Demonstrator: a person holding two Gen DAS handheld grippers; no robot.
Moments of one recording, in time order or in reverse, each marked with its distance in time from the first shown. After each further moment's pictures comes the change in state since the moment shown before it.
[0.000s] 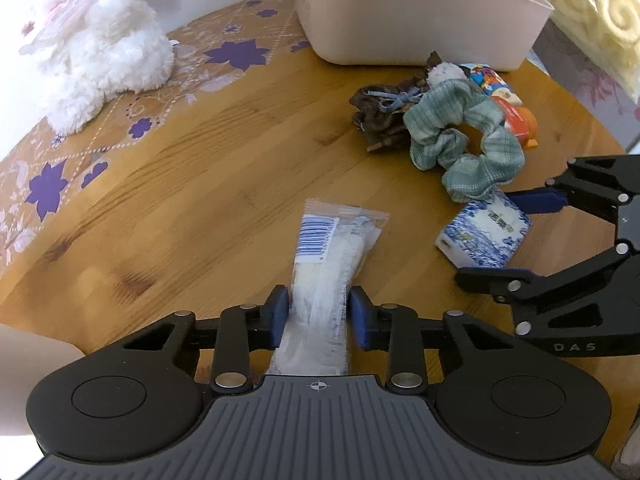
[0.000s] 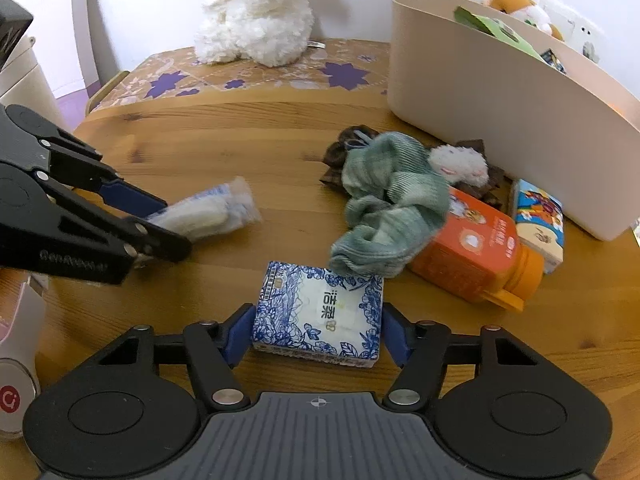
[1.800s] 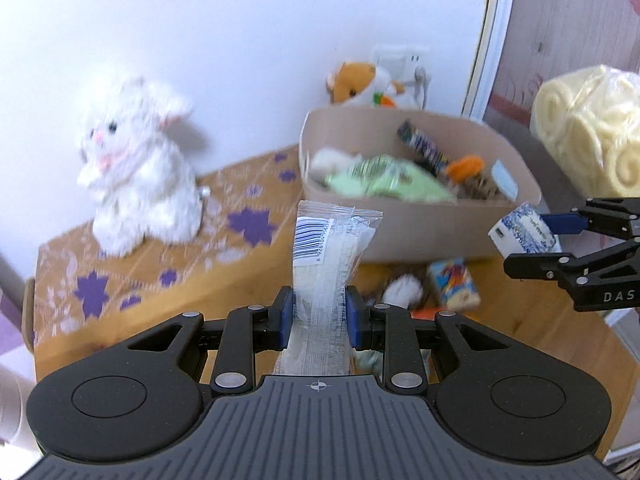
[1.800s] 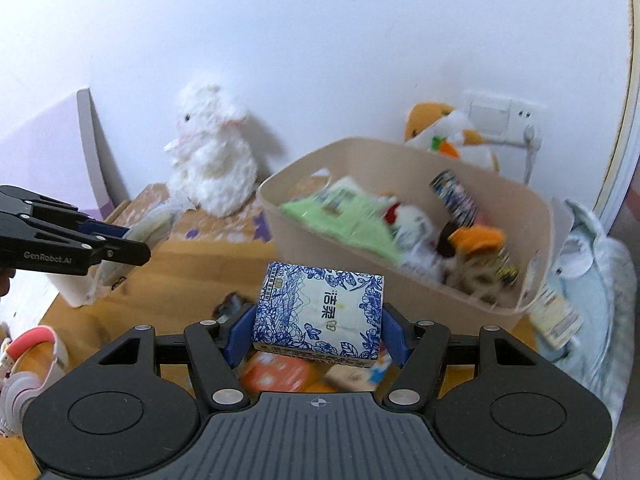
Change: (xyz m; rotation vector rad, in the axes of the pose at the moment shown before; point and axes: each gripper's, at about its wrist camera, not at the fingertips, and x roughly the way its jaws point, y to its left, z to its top) left arm -0.095 -0.060 0.096 -0.179 -0.323 0.122; right arm -0.105 -0.163 0.061 0.004 -0.286 0.108
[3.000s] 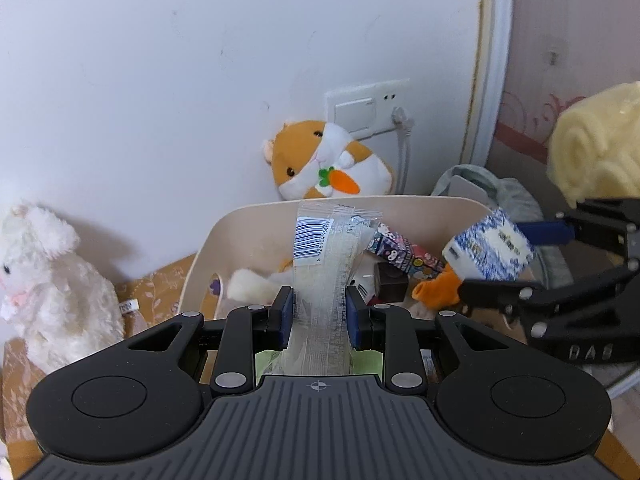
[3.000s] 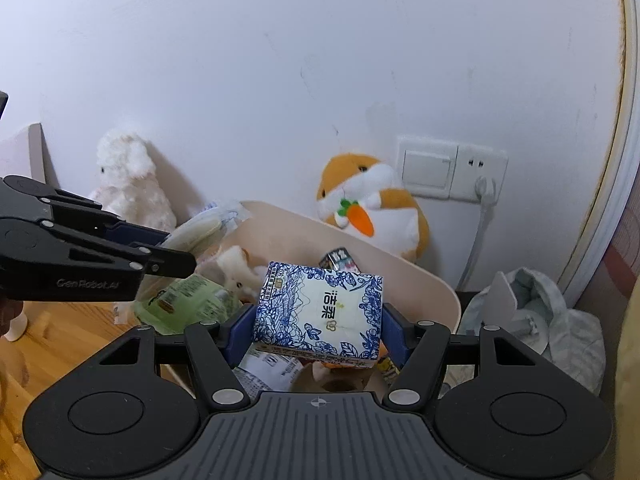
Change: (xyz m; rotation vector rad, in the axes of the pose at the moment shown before) left arm 0.116 -0.105 0.122 0.037 -0.051 0.079; right arm 0.042 -0.122 0.057 -0.046 -0.079 -0.036
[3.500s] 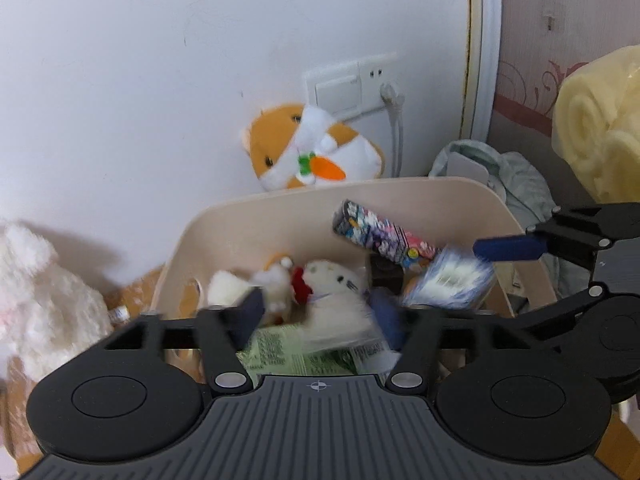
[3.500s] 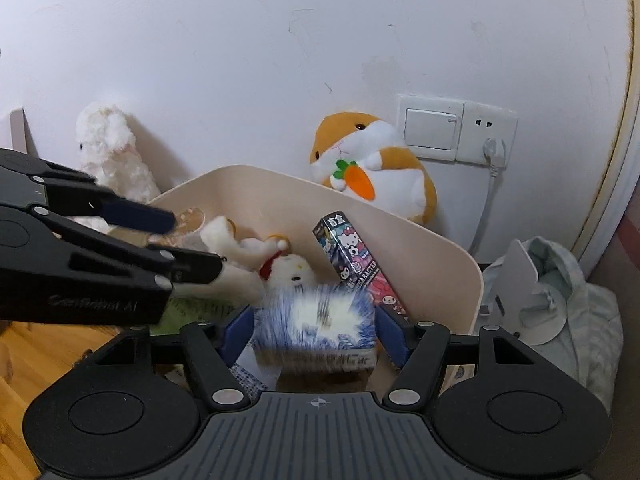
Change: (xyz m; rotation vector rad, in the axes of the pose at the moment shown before) left arm 0.023 -0.026 0.007 0.087 0.028 0.037; right arm 0.033 -0.002 -0.012 0.038 0.060 0.007
